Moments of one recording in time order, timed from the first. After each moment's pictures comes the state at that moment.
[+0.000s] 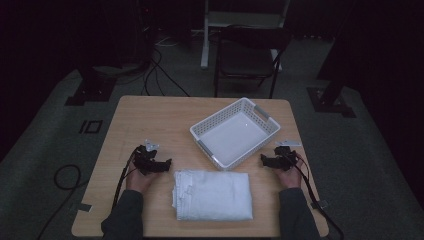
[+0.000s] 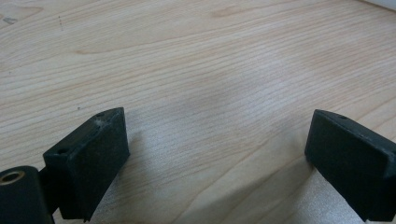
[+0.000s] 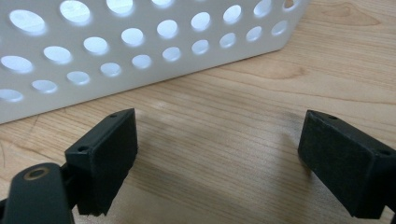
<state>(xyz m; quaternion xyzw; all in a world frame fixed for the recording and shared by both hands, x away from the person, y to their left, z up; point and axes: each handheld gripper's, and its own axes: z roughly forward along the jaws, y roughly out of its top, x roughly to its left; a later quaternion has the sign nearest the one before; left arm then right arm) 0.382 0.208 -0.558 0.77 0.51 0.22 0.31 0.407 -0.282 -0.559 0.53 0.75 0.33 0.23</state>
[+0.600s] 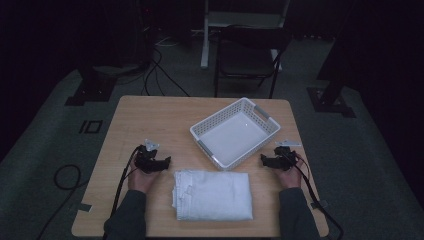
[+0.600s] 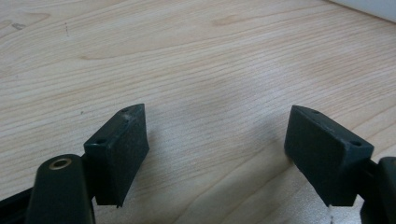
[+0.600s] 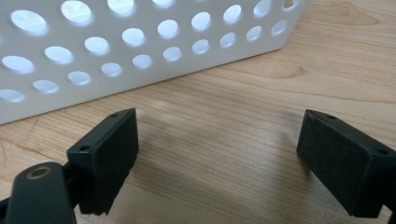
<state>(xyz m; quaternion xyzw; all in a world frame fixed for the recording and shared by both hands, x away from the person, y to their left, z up) 0.380 0.204 -0.554 0.77 0.51 0.22 0.32 0.406 -0.282 -0.559 0.53 0.75 0.33 0.23</state>
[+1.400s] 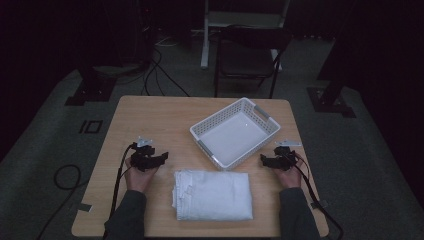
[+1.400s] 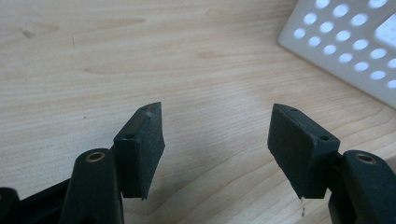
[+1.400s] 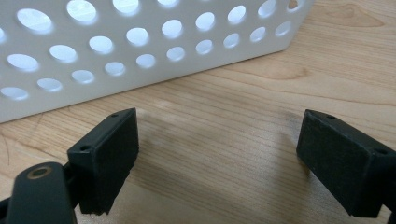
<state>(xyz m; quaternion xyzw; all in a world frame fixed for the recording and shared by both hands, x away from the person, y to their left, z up) 0.370 0.212 -0.523 0.73 0.54 0.18 0.38 0.407 -0.282 -0.559 0.52 0.75 0.33 0.23</state>
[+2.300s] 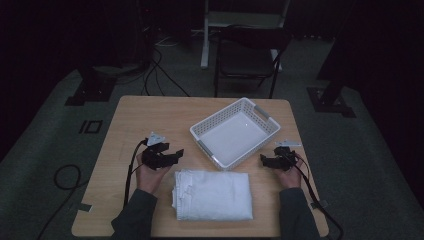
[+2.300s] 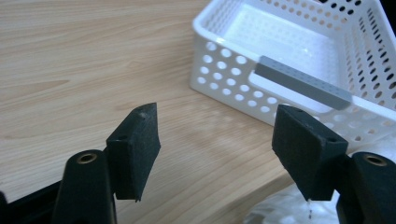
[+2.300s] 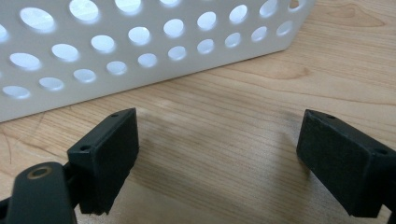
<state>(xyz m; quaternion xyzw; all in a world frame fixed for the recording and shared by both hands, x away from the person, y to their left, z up) 0.356 0.163 -0.483 0.75 0.47 0.17 0.43 0.406 -0.281 -0.559 0.52 0.75 0.33 0.23</state>
